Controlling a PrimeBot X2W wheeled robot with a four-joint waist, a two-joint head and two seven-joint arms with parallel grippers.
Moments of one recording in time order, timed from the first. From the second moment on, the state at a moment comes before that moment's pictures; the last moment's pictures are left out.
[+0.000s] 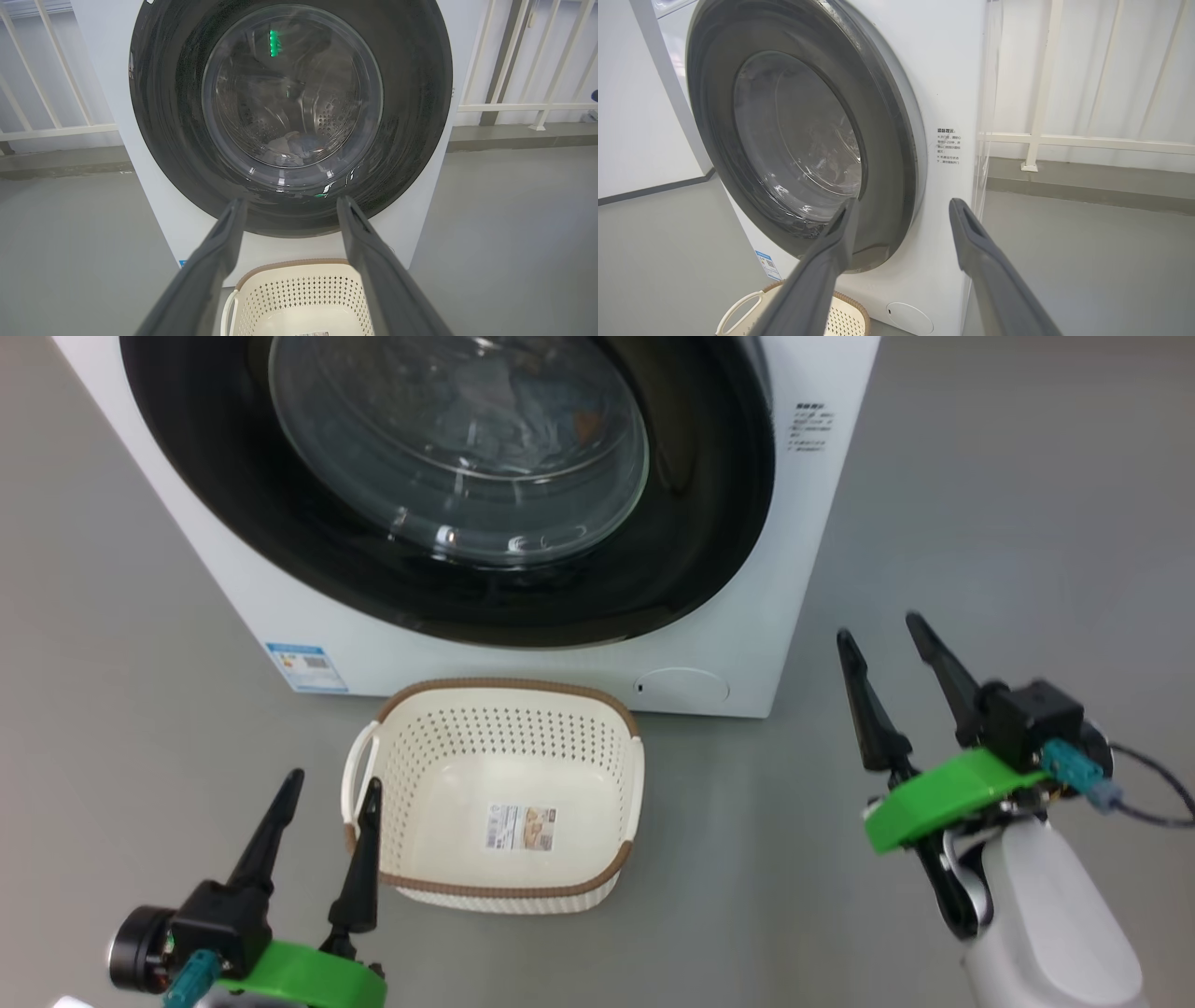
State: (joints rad) left arm -0.12 0.09 -0.15 0.17 -0.17 -0.10 -0.25; right arm -0.44 -0.08 0.04 0.40 0.15 0.13 -0.26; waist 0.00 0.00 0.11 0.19
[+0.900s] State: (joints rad) left arm 0.00 0.12 -0.16 0.16 -0.19 -0.08 -0.22; right arm 0.02 -0.05 -0.05 0.08 0.16 0.13 -0.17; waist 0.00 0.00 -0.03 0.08
